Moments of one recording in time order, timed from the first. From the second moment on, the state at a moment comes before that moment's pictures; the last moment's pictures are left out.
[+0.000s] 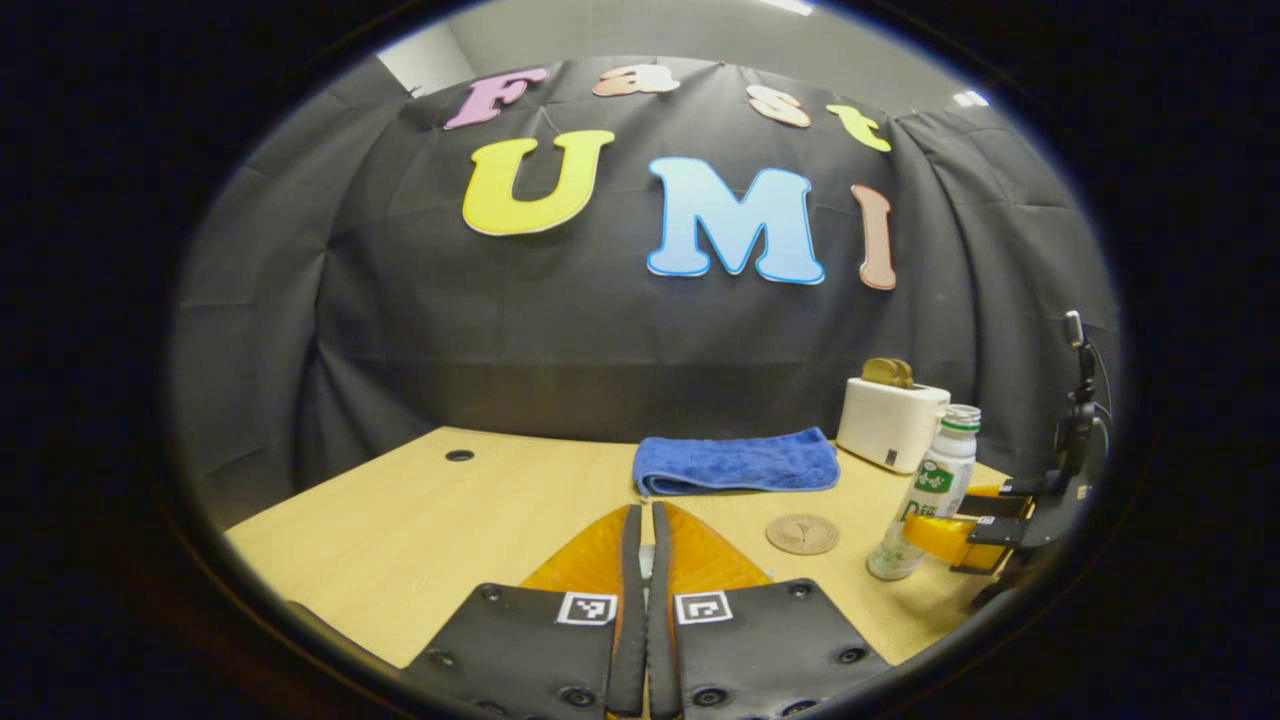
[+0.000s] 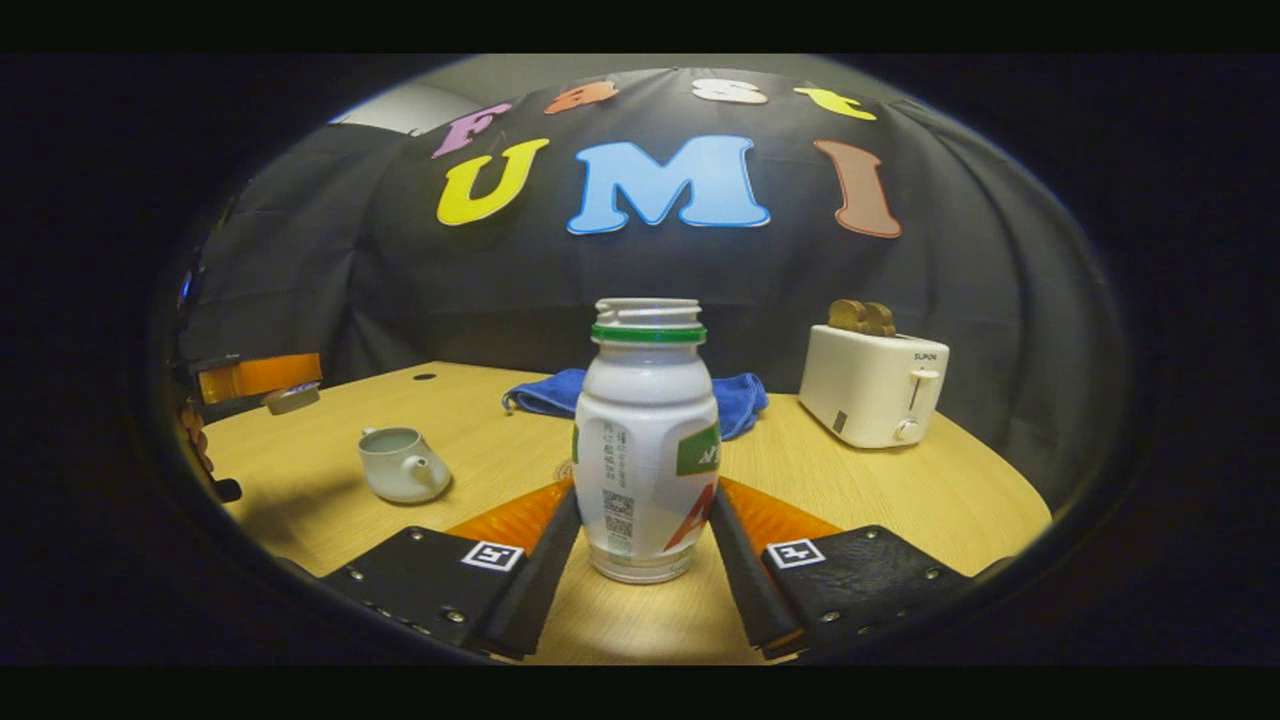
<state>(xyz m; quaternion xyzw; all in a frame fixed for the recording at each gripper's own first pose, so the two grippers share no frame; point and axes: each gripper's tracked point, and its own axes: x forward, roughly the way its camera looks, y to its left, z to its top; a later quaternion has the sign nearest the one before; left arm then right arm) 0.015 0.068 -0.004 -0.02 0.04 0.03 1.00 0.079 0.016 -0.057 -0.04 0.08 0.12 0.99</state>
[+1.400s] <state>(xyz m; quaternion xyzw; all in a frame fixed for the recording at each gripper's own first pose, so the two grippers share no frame) 0.000 0.122 -0.048 -0.05 0.07 0.06 0.99 0.090 0.036 -0.010 -0.40 0.04 0.00 0.92</state>
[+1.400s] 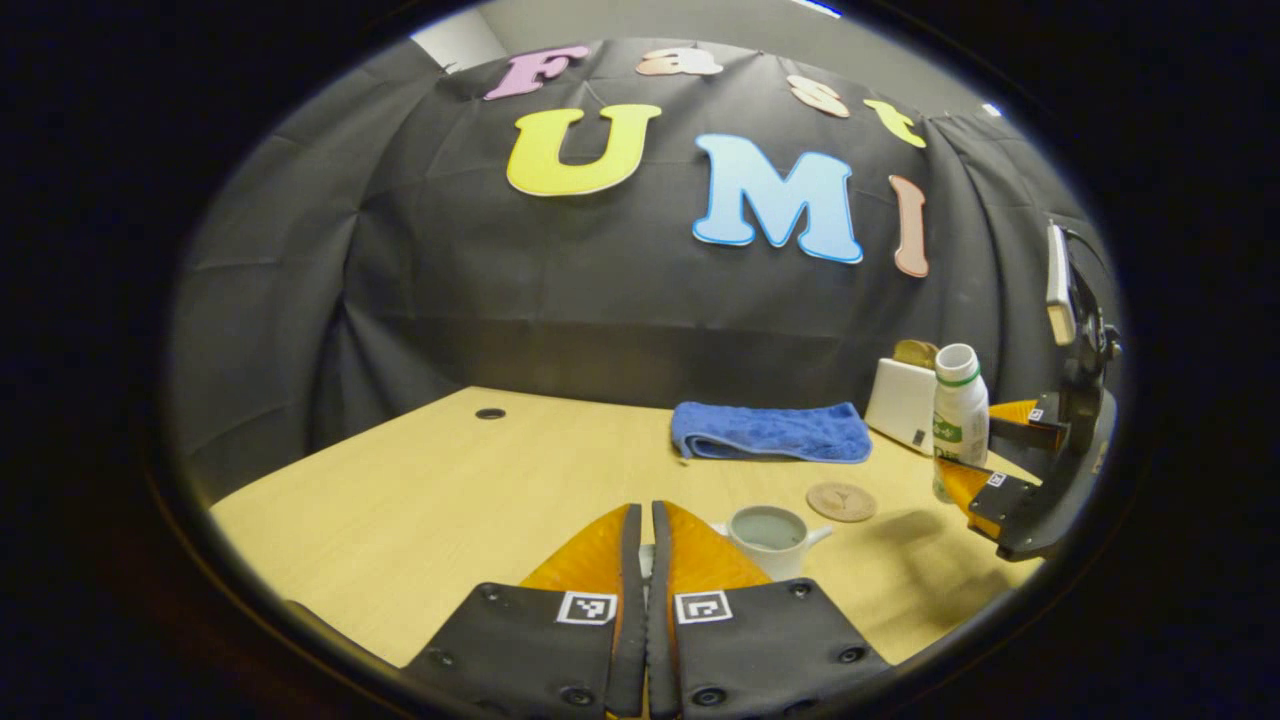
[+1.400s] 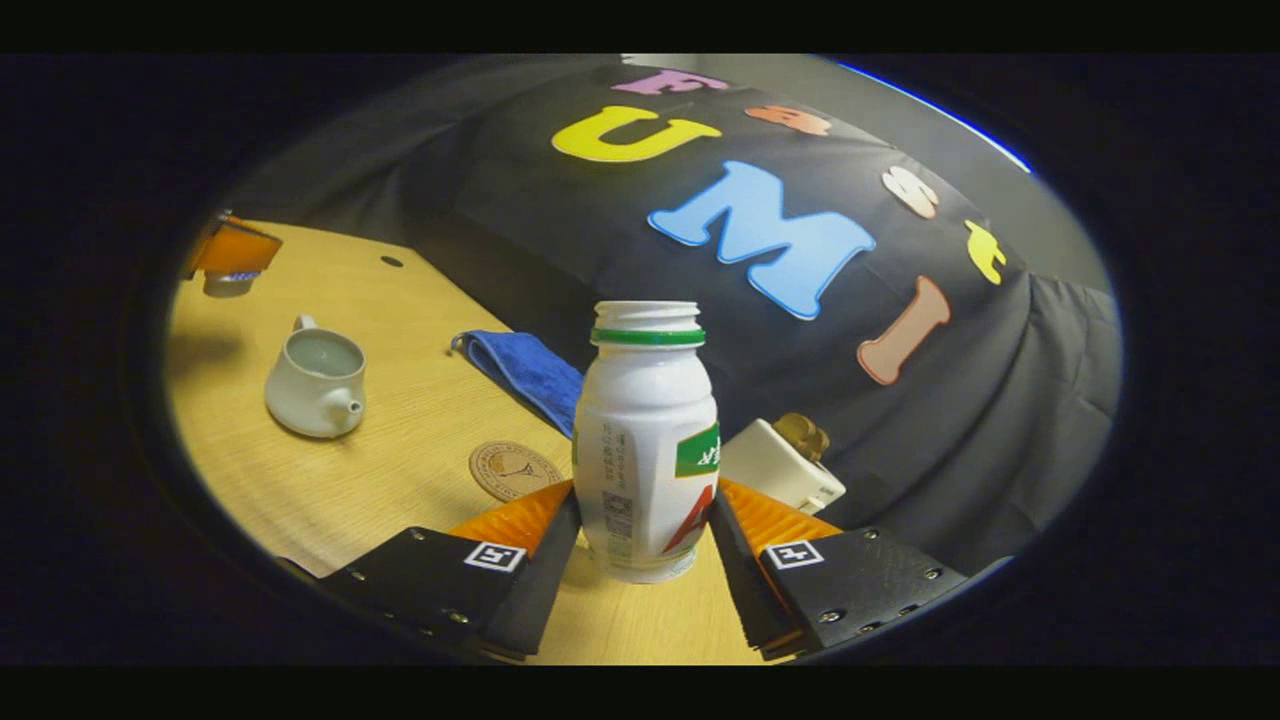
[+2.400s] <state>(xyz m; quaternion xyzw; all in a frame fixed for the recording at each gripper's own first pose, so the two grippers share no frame) -0.016 0.175 -0.049 -0.05 0.06 0.11 0.99 0.105 0.097 -0.004 -0.66 -0.02 0.00 0.76</state>
